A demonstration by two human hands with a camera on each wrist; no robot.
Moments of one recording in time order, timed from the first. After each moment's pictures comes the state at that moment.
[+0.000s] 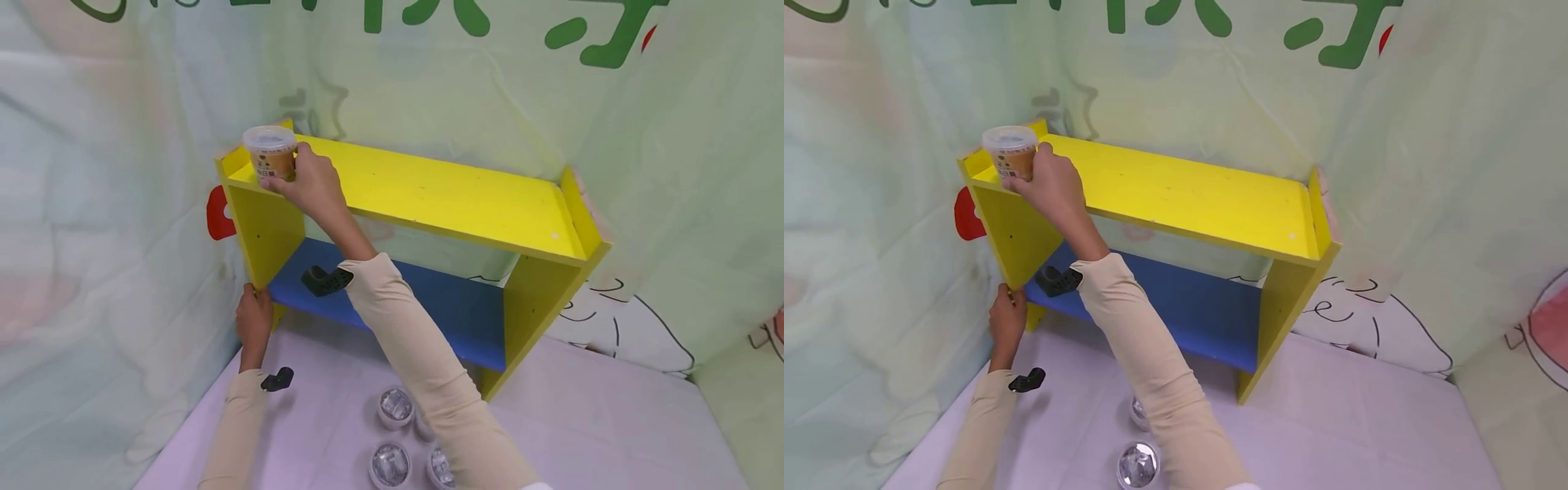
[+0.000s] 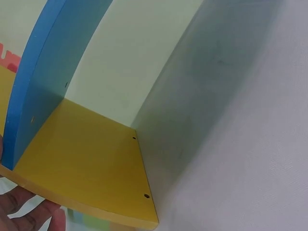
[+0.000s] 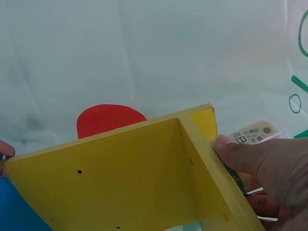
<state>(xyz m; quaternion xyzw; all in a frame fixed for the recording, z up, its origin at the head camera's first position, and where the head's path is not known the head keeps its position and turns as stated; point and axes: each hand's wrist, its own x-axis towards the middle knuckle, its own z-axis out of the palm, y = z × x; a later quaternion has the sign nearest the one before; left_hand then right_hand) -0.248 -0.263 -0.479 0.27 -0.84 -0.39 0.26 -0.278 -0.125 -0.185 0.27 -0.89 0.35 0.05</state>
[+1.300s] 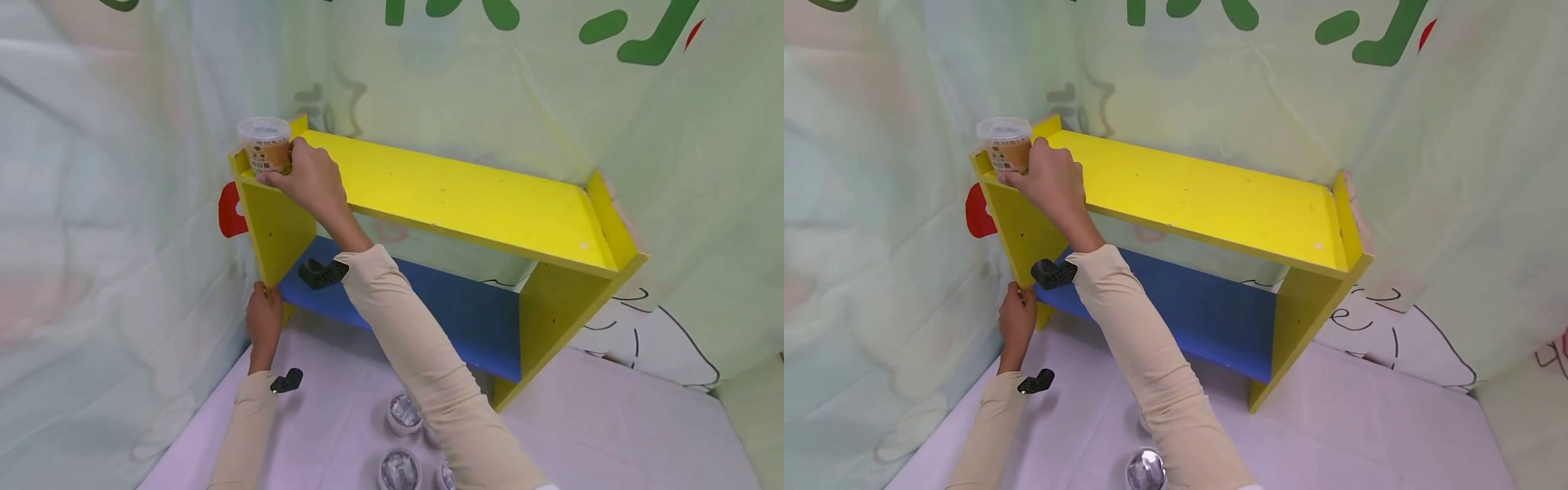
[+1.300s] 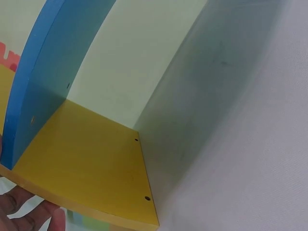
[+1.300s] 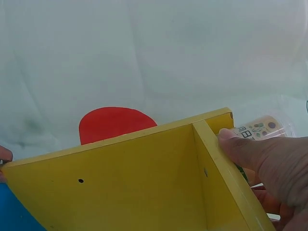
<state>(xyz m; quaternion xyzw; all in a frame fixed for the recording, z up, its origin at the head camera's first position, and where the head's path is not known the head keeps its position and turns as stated) -0.239 -0.242 -0.482 0.26 -0.83 -0.40 0.29 -0.274 -0.129 -0.182 0.28 -0.91 0.31 0.06</state>
